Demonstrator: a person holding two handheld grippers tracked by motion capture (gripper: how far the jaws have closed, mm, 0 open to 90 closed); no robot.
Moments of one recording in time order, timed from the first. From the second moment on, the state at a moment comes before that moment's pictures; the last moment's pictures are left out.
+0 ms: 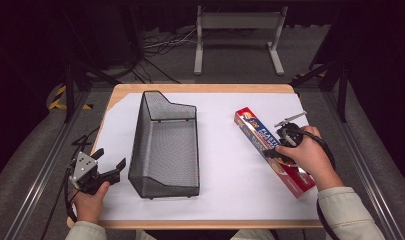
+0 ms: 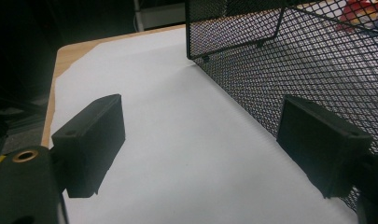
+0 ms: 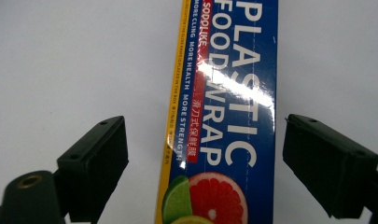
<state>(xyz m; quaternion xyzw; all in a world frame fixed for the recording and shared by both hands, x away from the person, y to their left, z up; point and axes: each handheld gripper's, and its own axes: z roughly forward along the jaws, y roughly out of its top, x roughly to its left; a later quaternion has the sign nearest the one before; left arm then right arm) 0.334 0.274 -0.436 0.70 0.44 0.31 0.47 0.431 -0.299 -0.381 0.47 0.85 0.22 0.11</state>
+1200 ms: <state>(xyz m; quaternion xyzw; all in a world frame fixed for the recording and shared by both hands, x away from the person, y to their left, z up) 0.334 0.274 -0.436 0.70 0.44 0.31 0.47 0.431 -0.290 -0.395 0.54 0.82 0.18 0.11</state>
